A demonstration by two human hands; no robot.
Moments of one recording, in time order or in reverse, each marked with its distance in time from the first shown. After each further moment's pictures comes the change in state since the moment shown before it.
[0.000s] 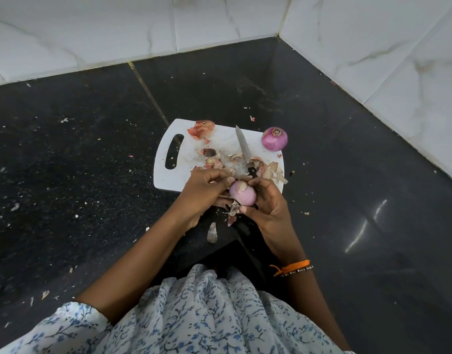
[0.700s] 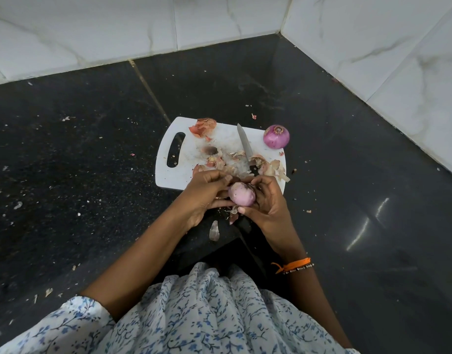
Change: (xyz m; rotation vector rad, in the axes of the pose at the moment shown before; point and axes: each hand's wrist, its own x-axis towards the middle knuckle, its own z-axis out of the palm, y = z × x) left_hand 0.002 -0.003 -0.003 -0.148 -0.048 -0.151; right_hand -0.001 -0.002 0.000 -0.089 -0.039 -0.006
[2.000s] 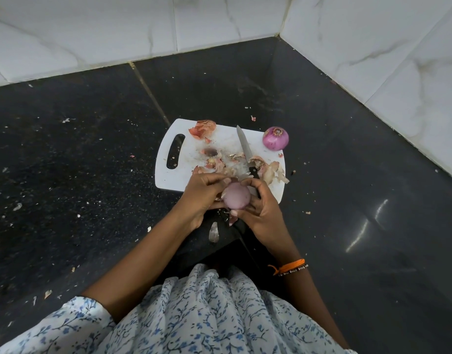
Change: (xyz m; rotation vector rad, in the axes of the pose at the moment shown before) left_hand 0.002 -0.005 0.002 0.030 0.114 0.052; right_hand 0.002 0.000 0.010 -0.139 0.035 0.106
